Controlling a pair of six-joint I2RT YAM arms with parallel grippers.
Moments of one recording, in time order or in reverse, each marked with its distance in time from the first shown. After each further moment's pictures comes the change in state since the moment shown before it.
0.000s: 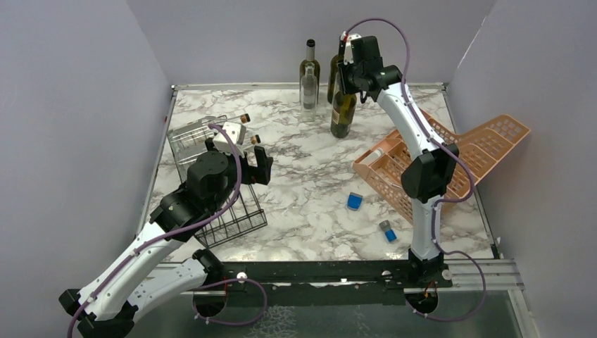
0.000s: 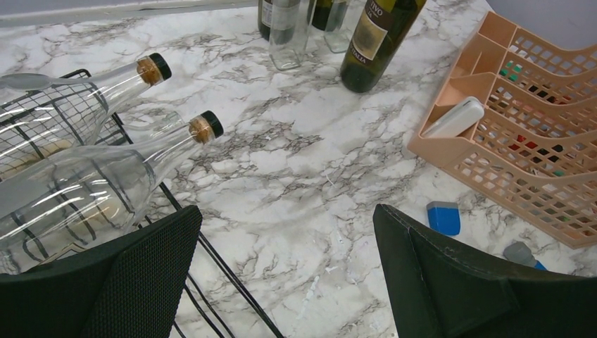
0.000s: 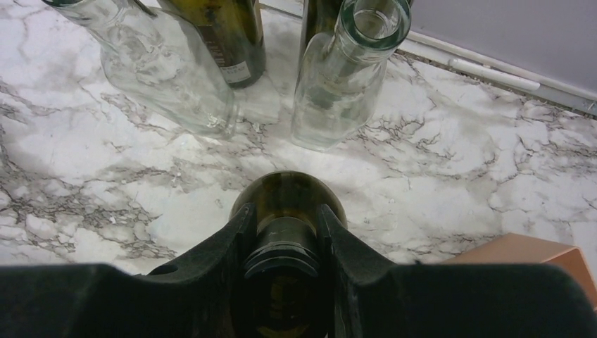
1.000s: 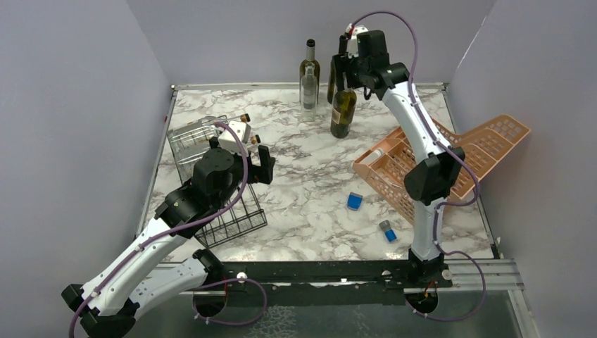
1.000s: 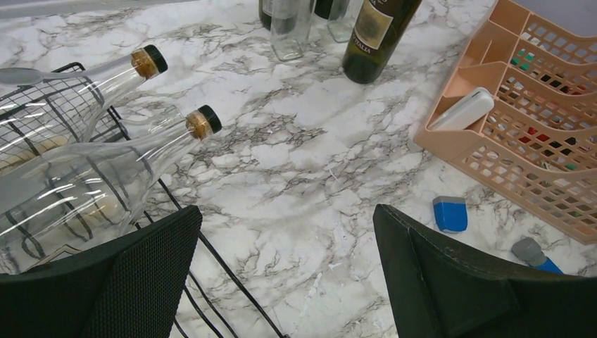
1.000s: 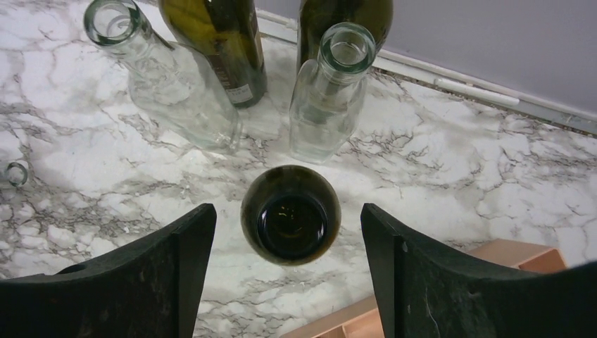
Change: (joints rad) left arm 0.000 0.036 0.000 0.001 0.000 -0.002; right arm 0.001 0.000 0.050 0.000 -0.006 0.009
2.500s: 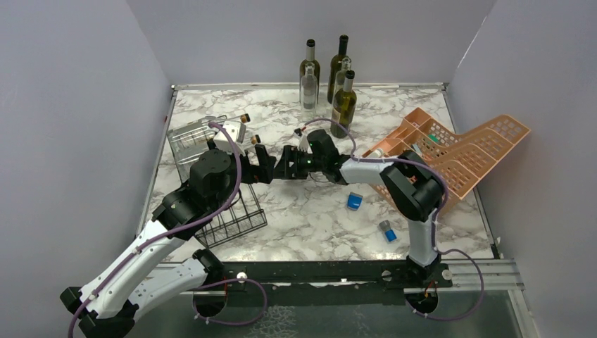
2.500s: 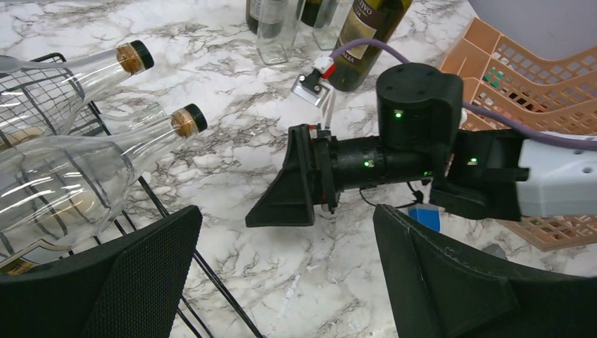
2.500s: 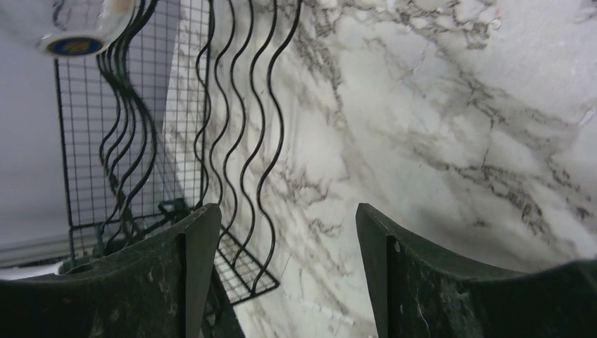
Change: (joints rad) left arm 0.000 -0.019 0.001 0.004 0.016 -0.077; right arm 0.352 -0.154 -1.161 1.072 -0.614 0.752
